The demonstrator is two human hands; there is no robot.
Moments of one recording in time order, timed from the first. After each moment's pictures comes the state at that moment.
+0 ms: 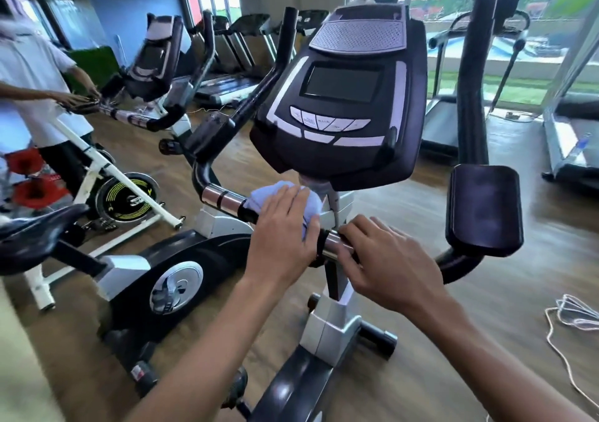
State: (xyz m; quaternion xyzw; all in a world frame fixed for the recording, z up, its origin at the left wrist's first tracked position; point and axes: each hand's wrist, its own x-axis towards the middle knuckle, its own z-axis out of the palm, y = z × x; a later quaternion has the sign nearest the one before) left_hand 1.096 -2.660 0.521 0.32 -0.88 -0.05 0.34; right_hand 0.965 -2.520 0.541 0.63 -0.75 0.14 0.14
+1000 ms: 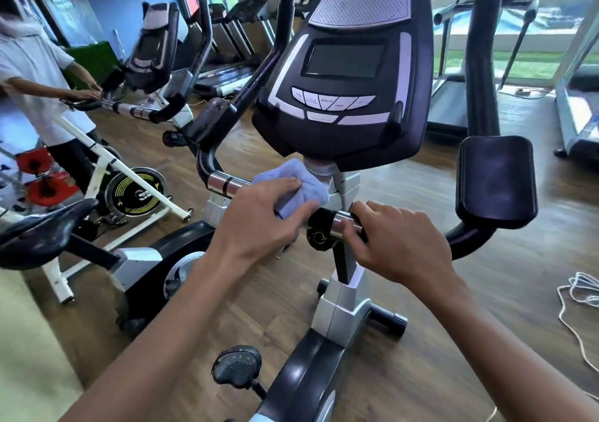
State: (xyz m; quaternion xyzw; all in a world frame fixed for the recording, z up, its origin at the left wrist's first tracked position) left_hand 1.146 -2.658 0.568 0.27 -0.88 -0.16 0.36; right_hand 0.969 -2.524 0.542 0.59 -0.79 0.12 0.14
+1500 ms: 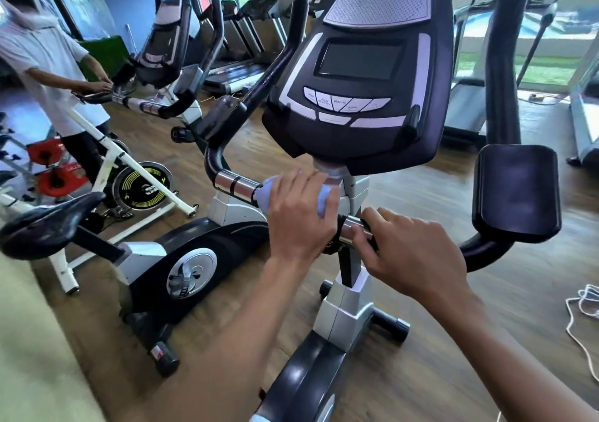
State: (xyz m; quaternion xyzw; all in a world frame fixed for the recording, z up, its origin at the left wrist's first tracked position) left_hand 1.081 -2.670 0.516 0.31 -0.84 0.00 0.45; right_hand 0.971 -2.522 0.539 0.59 -0.78 0.11 0.18
